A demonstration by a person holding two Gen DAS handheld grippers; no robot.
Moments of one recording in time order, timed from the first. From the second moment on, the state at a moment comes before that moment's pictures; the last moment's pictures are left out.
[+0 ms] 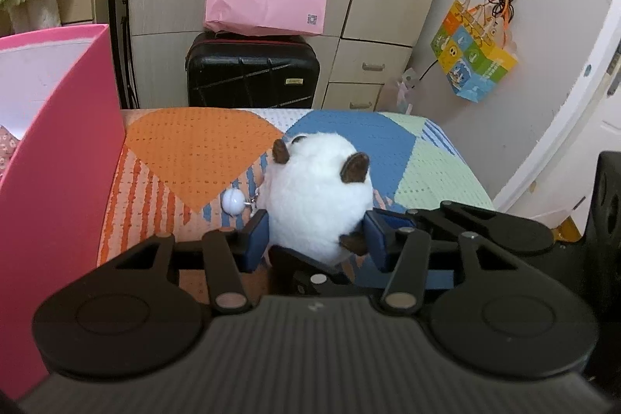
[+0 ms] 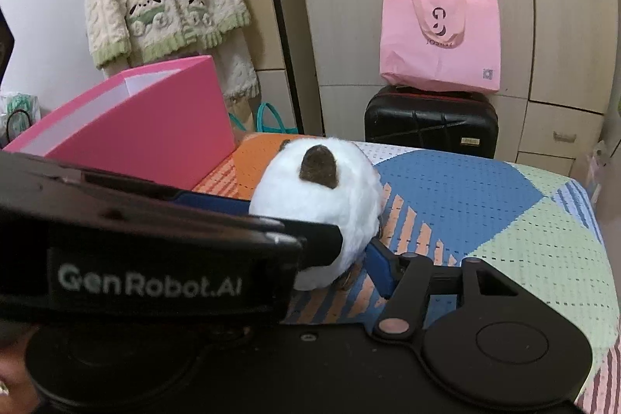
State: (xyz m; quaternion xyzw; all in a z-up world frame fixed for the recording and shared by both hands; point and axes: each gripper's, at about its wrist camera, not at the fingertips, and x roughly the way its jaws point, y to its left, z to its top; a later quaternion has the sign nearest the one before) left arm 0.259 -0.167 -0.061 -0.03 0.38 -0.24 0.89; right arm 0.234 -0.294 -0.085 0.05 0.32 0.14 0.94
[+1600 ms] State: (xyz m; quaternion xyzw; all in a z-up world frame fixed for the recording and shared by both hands) left arm 0.079 0.036 0.028 -0.07 0.30 -0.27 0.91; right arm 0.061 -0.127 0.027 0.01 0.28 0.20 0.94
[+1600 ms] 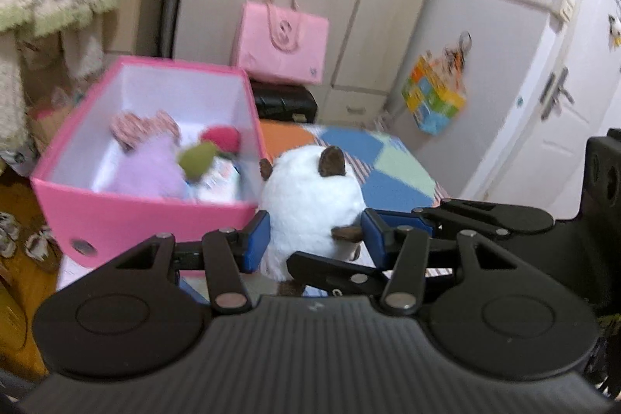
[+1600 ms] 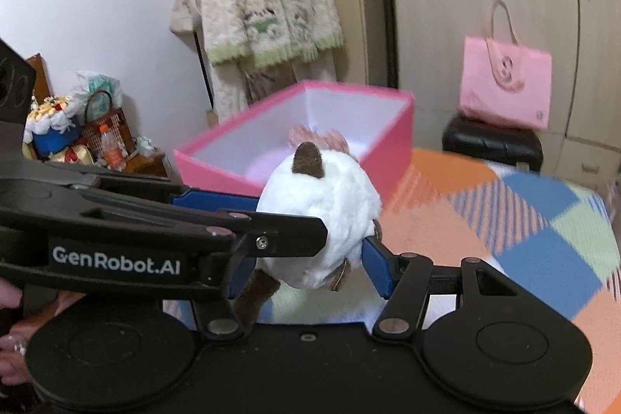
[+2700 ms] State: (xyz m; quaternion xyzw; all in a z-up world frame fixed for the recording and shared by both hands) left arm 0.282 0.062 0.013 -0.11 0.35 -0.18 0.91; right arm 0.277 -0.088 0.012 -0.02 0.33 0.22 0.92
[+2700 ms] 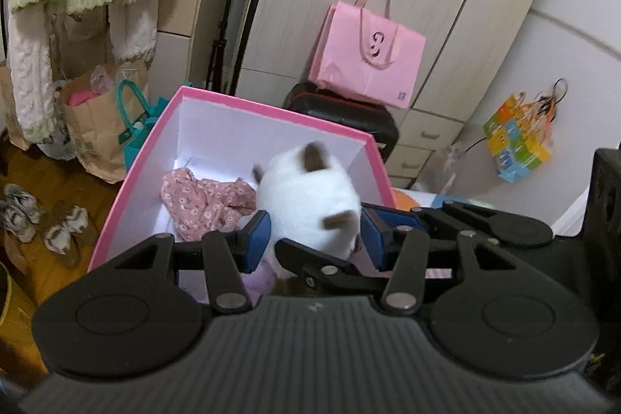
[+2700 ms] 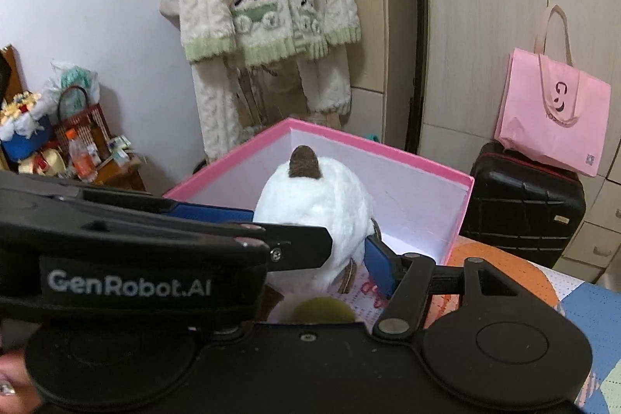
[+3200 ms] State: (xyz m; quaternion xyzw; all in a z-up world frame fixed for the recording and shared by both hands) left arm 0.218 0.074 0.038 -0.08 0.29 -0.14 0.94; right arm 0.221 -0.118 0.016 -0.02 0.30 0.20 0.93
